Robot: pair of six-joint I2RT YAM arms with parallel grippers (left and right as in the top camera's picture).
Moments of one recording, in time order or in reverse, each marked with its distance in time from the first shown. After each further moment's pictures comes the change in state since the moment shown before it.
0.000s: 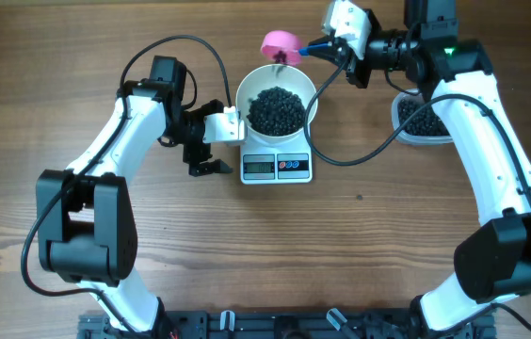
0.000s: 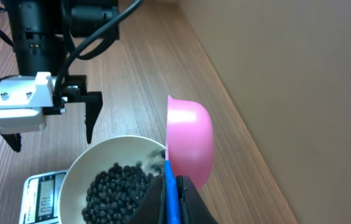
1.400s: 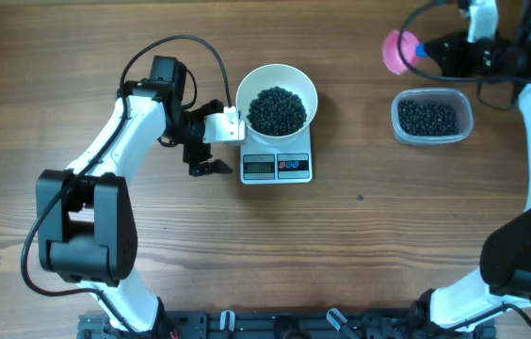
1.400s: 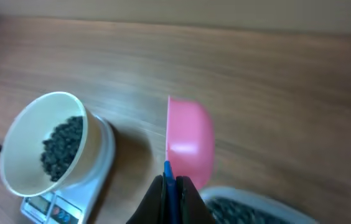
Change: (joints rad) left arm 0.000 0.000 0.000 0.000 0.000 0.000; right arm -0.414 0.000 0.003 -0.217 0.242 0.608
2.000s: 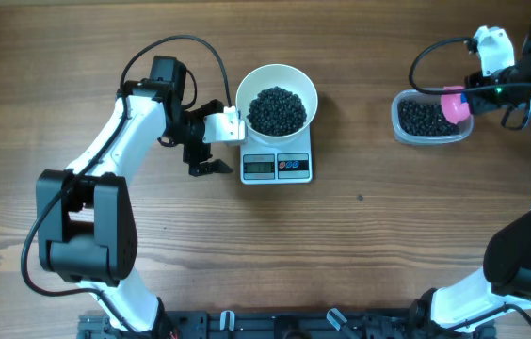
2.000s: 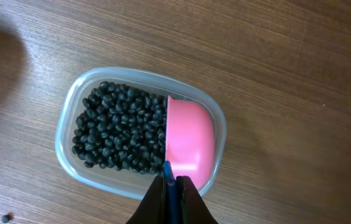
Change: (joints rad) left arm 0.000 0.000 0.000 0.000 0.000 0.000; right arm -0.042 0.000 -0.025 -0.196 0.452 -0.256
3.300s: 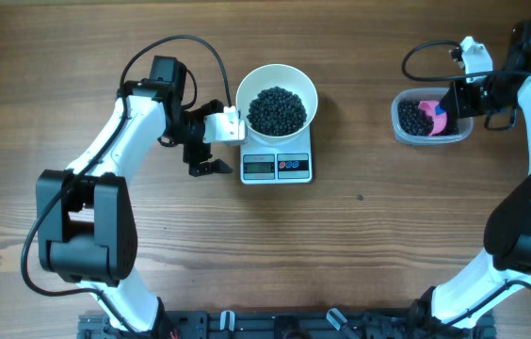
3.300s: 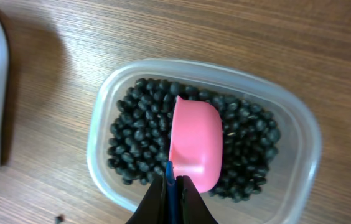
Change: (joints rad) left arm 0.000 0.000 0.000 0.000 0.000 -0.003; right arm -0.002 0.138 0.000 -0.039 -0.174 0.085
